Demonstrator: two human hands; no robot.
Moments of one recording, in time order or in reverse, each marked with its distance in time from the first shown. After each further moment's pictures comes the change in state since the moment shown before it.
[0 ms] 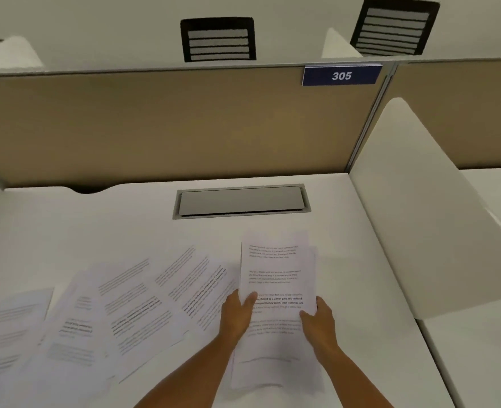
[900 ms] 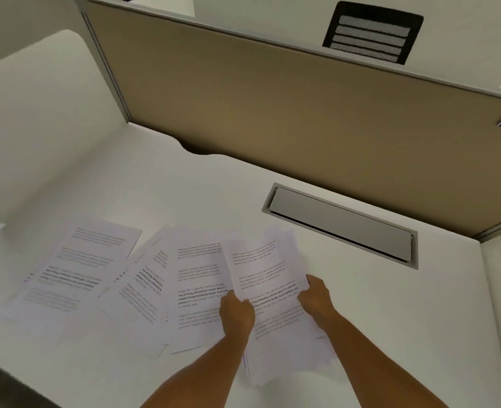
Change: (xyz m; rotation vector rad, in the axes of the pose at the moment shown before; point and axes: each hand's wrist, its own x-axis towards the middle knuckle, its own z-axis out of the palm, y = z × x) left_hand 0.052 -0.055 -0.131 -0.129 0.572 -0.443; right_hand 0.063 -0.121 0.193 -0.488 -0.463 -0.202
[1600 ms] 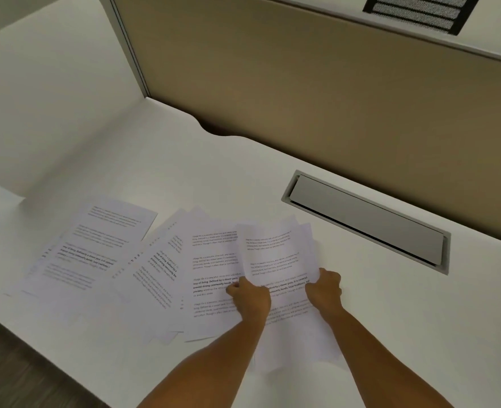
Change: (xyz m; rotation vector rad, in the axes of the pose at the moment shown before) left_hand 0.023 0.012 0.007 0.037 0.061 -0.132; right_hand 0.026 -0.010 0.028 -0.232 0.069 0.084
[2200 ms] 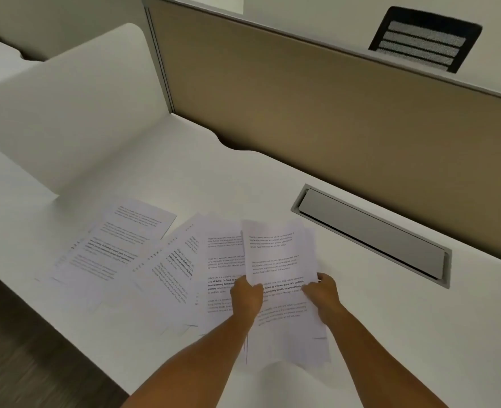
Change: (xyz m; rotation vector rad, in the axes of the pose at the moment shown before) left_hand -0.001 -0.013 -0.040 -0.221 -0.081 0.119; right_hand -0.028 -0.014 0.000 0.492 -0.112 0.099
